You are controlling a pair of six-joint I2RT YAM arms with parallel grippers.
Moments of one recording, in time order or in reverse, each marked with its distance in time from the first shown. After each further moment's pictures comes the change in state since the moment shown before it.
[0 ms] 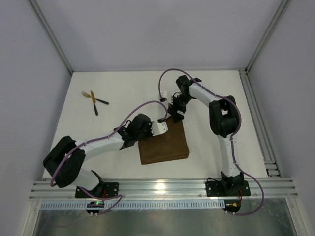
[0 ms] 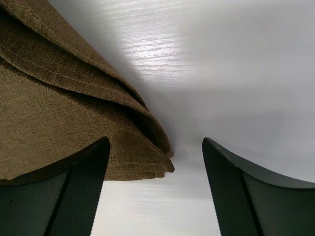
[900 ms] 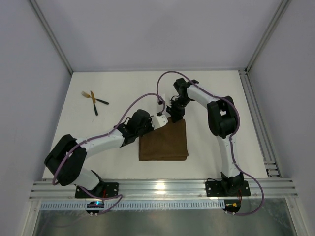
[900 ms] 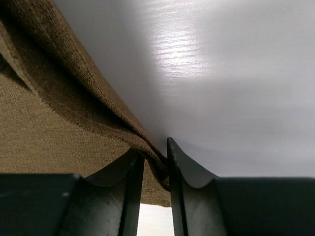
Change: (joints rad) left arm 0.029 0.025 0.041 0.066 -0.010 -0.071; right arm 0.029 -0.002 -0.025 -0.030 -0.005 0.032
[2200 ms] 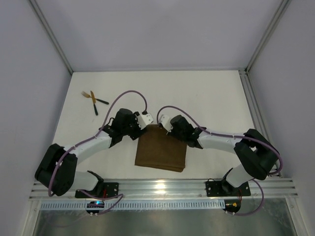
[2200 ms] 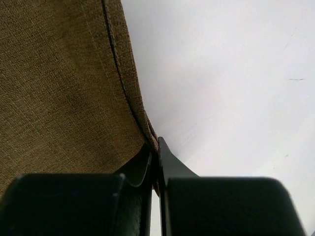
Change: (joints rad) left arm 0.200 -0.099 -0.126 -0.011 0.258 -0.022; right arm 0.355 -0.730 -1.061 0.980 0.782 0.582
